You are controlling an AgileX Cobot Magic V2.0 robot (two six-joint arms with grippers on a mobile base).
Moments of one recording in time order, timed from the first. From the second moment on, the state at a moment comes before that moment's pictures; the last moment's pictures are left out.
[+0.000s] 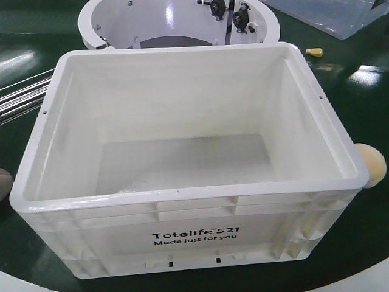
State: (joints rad) left arm -0.02 0.83 -0.88 0.17 0.39 -0.24; right arm -0.04 0.97 -0.94 -0.22 0.46 0.09
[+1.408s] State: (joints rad) left arm 0.14 1.50 -0.91 0.06 0.71 -0.14; right arm -0.26 1.72 -1.04 0.28 0.77 -0.46
